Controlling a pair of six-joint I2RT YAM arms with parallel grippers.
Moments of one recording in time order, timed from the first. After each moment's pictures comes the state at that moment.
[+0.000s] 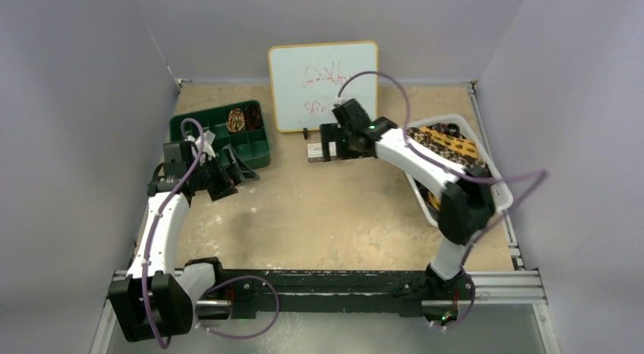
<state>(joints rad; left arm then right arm) 0.15 1.03 0.80 -0.66 0.61 -0.44 0.64 1.85 1.52 -0.67 0.08 0.45</state>
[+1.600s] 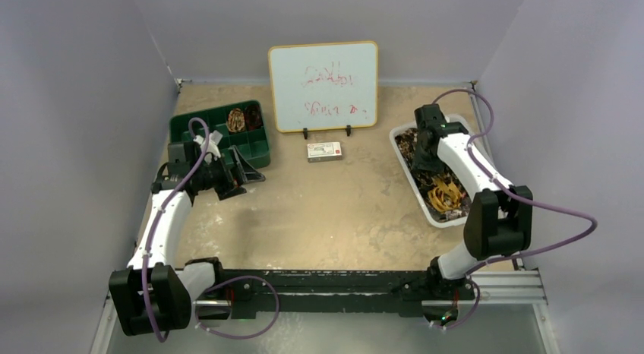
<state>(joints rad) 0.13 1.07 0.77 -0.59 0.76 -0.43 0.14 1.55 1.22 -0.89 0.29 0.37</state>
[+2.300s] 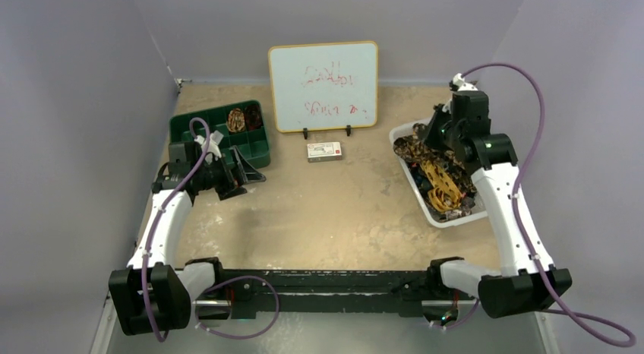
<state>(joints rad) 0.13 1.07 0.77 -0.59 0.76 -0.43 0.14 1.19 1.39 -0.88 0.06 0.38</state>
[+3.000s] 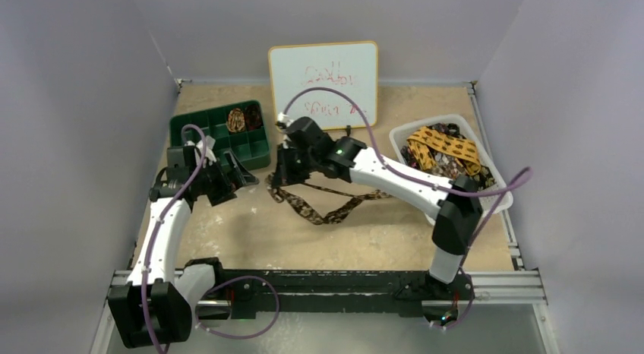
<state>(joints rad) 0.12 1.01 0.76 -0.64 0.58 -0.47 0.95 1.74 1.56 -0.57 -0.21 0.70</state>
